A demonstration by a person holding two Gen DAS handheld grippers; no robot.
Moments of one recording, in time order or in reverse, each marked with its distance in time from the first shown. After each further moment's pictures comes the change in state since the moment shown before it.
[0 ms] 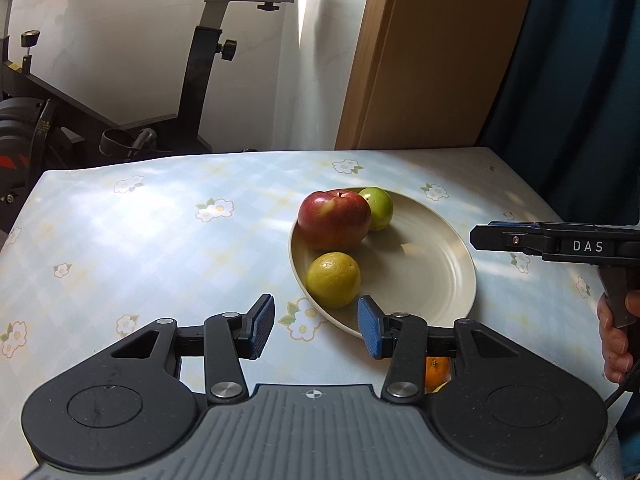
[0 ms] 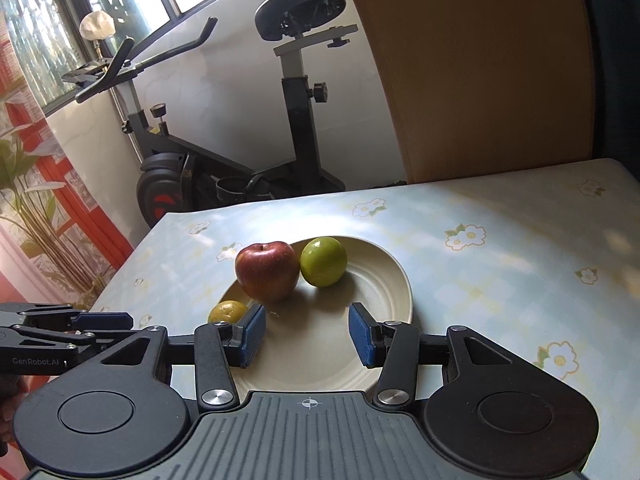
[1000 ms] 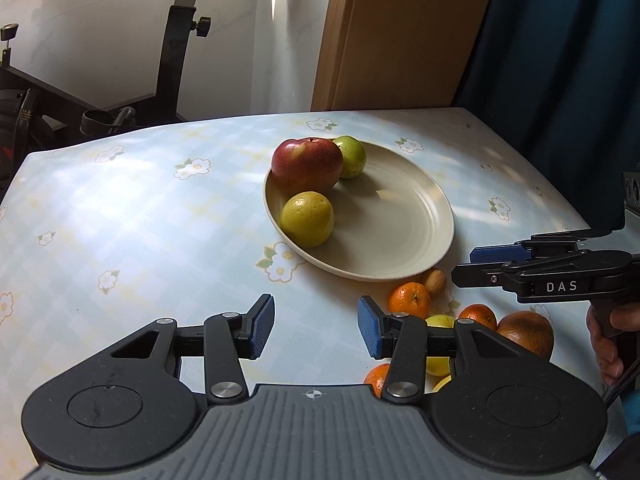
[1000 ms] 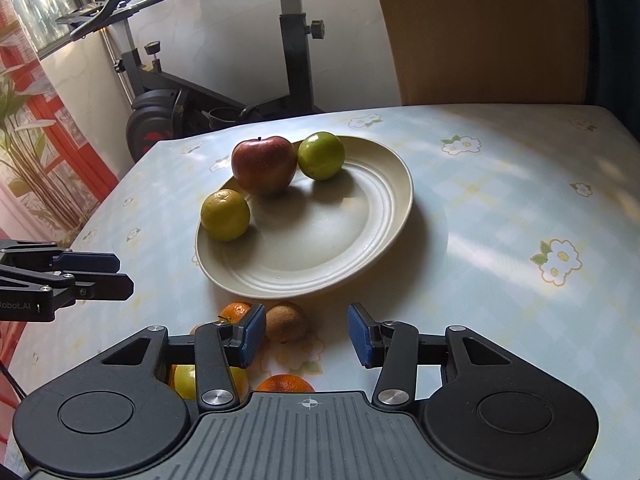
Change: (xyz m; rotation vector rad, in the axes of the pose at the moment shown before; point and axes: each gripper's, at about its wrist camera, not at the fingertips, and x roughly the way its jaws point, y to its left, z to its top) left arm 0.002 -0.011 -0.032 0.052 0.062 -0.047; right arm 0.005 0.011 -0.057 -0.036 0.163 -0.050
